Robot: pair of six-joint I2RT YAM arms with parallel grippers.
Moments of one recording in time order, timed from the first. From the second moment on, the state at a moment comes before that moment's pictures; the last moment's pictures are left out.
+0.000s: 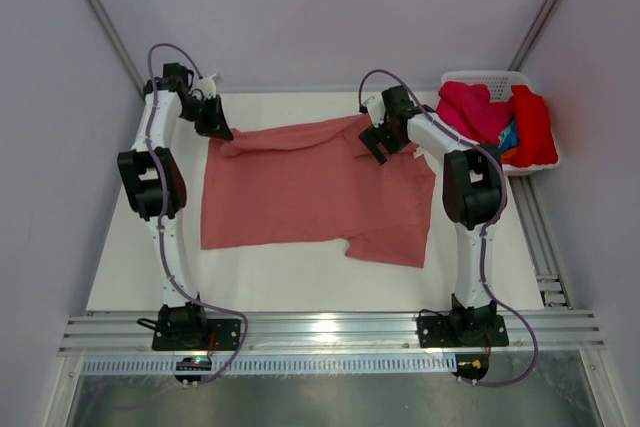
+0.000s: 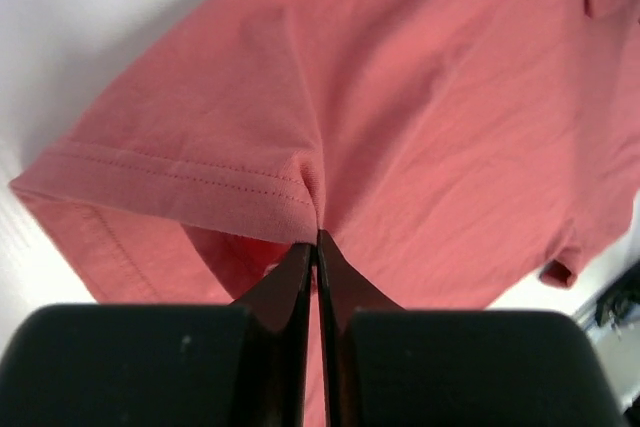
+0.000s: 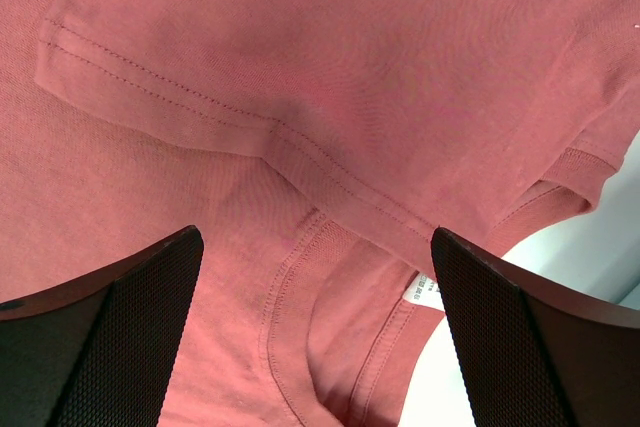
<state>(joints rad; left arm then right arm) 0.10 2.34 2.21 -1.07 0.61 0.11 0.27 2.17 1.71 -0.58 0.02 -0.44</state>
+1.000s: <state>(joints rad) 0.10 2.36 2.03 -1.22 0.62 0.25 0.28 2.17 1.71 -0.58 0.03 -0.44</state>
